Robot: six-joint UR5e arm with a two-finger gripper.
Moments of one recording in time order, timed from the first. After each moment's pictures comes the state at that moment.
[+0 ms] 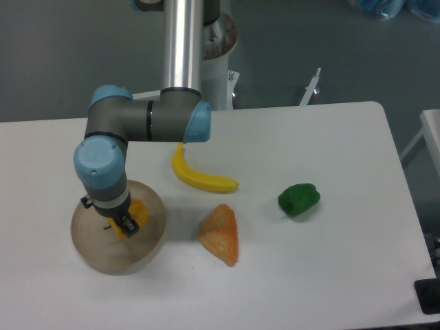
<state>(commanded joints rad) 1.78 -2.19 -1.28 -1.27 1.49 0.84</state>
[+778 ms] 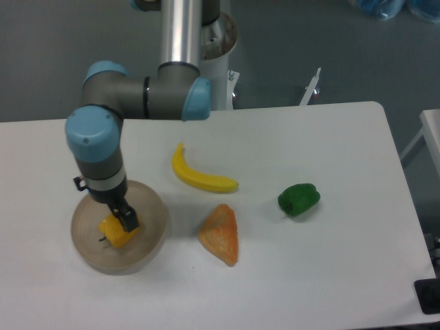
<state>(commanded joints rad) 1.89 -2.07 -1.27 -1.26 1.59 0.89</state>
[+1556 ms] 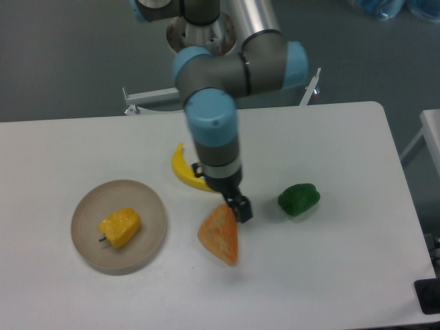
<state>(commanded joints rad) 2.23 -2.02 -1.29 -1.34 1.57 1.38</state>
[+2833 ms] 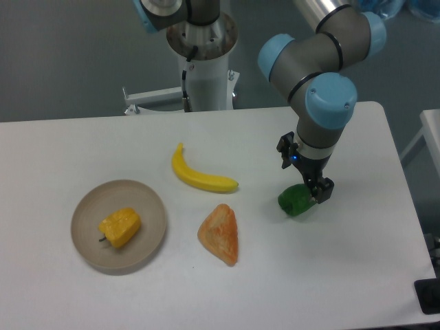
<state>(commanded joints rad) 2.36 -2.04 -1.29 -1.37 1.57 1.57</state>
